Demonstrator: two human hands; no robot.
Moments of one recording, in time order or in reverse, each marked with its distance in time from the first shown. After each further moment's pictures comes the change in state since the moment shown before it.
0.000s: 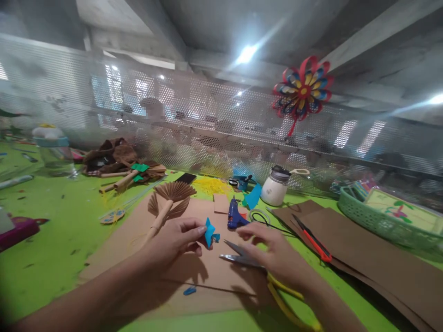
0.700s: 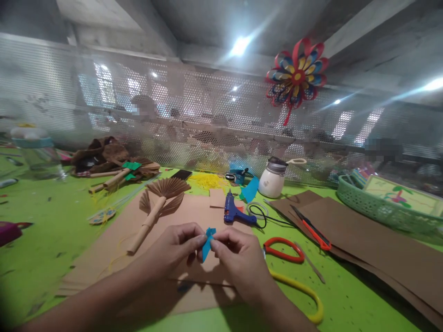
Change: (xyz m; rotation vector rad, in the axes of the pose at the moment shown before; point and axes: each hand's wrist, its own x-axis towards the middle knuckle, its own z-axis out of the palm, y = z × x) left_hand -0.002 -0.009 0.017 0.356 0.008 0.017; right_hand 0.010 -0.026 0.060 0.508 0.241 0.191
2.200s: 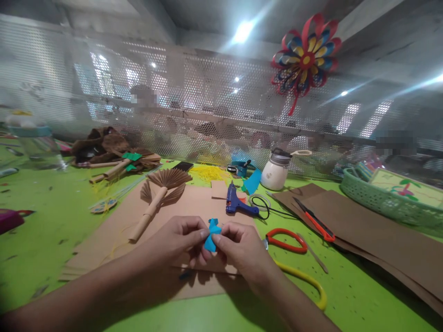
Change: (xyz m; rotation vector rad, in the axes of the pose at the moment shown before) left_hand 0.001 -0.001 0.006 -0.216 -0.064 -0.185; right_hand 0.001 0.018 0.000 0.250 -0.144 0.199
